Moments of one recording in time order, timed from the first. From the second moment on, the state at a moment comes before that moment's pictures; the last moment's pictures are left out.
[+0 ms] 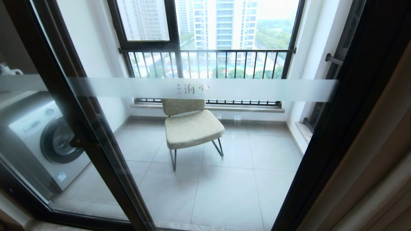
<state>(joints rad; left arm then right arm) 0.00 0.00 0.00 -0.04 0.02 0.03 -0.57 1.32 -1.10 -0.60 0.26 0.09</state>
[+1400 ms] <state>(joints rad) 0.00 0.00 0.00 -0.04 0.02 0.03 -0.57 1.08 -0.86 -0.56 0.27 0.07</state>
